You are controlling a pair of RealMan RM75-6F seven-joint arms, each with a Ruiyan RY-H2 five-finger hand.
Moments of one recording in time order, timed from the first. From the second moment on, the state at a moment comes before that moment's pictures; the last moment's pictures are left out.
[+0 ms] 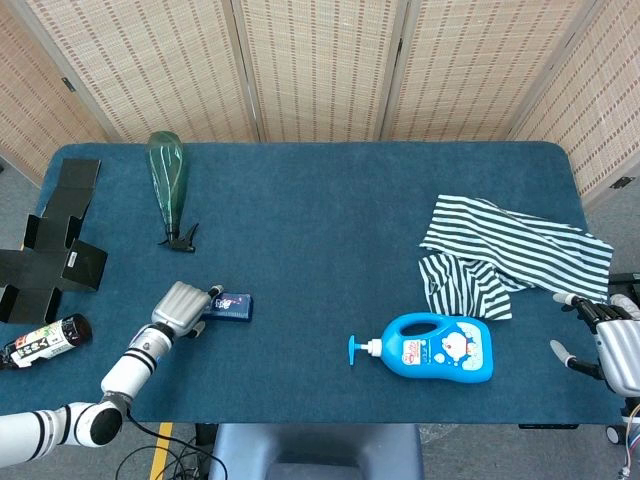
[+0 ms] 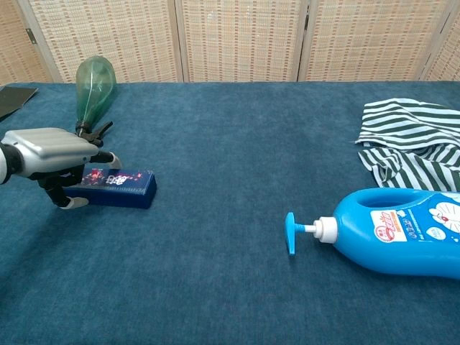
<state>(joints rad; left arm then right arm) -0.79 -1.38 -0.02 -1.56 0.91 0.86 0.71 0.07 -1.05 0.05 -1.54 -1.56 1.52 0.17</state>
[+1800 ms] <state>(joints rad) -0.27 -1.26 0.03 -1.61 1.33 1.52 0.22 0.12 -1.04 0.04 -1.58 -1.60 1.45 0.16</state>
